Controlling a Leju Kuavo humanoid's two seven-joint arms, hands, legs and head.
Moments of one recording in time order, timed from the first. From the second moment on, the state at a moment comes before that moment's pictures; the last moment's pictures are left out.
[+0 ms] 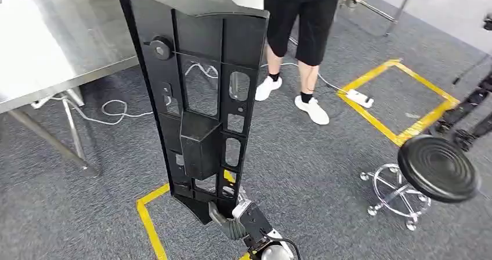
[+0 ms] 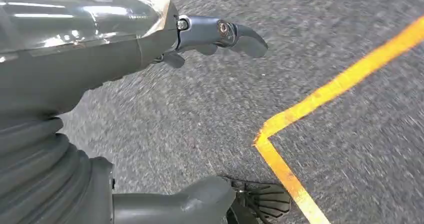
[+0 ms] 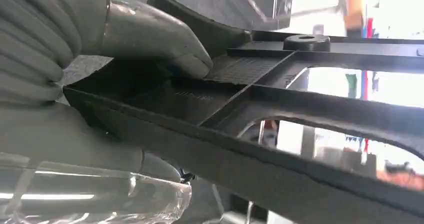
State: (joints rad) left arm -0.04 -0.01 0.16 -0.18 -0.10 0.26 -0.42; right arm -0.14 0.13 0.67 -1.13 0.03 -0.05 -0.49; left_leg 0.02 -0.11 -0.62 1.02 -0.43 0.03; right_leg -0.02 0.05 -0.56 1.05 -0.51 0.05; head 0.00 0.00
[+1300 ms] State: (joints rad) left arm -0.03 -0.01 0.18 -0.18 -0.10 0.22 -0.43; right arm -0.16 0.15 0.68 -1.11 0.03 -0.07 -0.49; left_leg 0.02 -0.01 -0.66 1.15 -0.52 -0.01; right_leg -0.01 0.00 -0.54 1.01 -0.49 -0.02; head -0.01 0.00
